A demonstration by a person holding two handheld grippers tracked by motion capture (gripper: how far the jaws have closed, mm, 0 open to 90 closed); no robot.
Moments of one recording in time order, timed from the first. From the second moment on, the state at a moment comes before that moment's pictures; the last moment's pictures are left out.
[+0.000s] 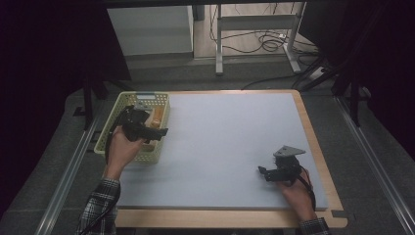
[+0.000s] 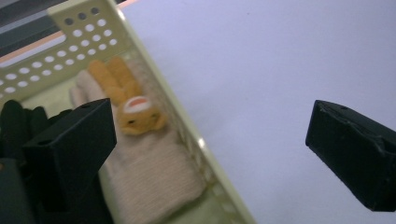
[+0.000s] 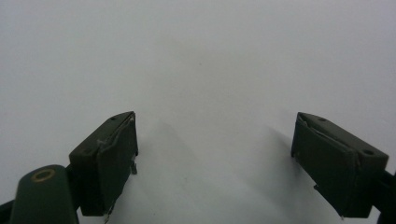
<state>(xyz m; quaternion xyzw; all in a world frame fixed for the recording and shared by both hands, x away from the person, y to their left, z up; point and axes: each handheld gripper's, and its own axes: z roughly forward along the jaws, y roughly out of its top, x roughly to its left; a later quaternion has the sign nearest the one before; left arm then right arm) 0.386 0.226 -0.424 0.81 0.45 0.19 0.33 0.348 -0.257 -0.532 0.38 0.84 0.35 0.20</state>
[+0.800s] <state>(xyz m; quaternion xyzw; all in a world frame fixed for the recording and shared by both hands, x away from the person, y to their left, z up) 0.374 0.163 -0.427 0.84 0.38 0.17 0.34 0.347 -0.257 -0.531 0.38 0.84 0.35 0.20</state>
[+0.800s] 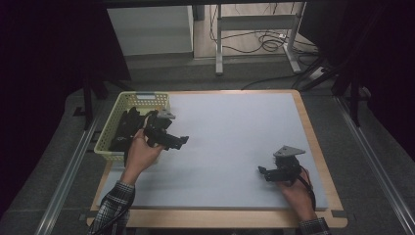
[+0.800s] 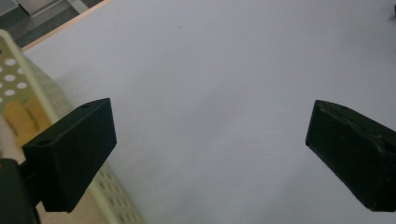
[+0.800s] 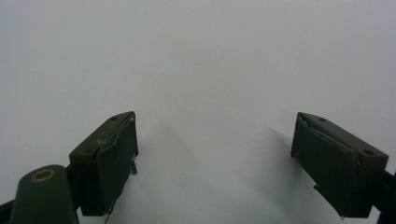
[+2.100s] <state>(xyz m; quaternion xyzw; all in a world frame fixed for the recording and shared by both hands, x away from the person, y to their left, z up) 0.342 0.110 -0.478 0.87 0.31 0.13 0.37 0.347 -0.257 -0.531 0.38 0.84 0.34 0.20</state>
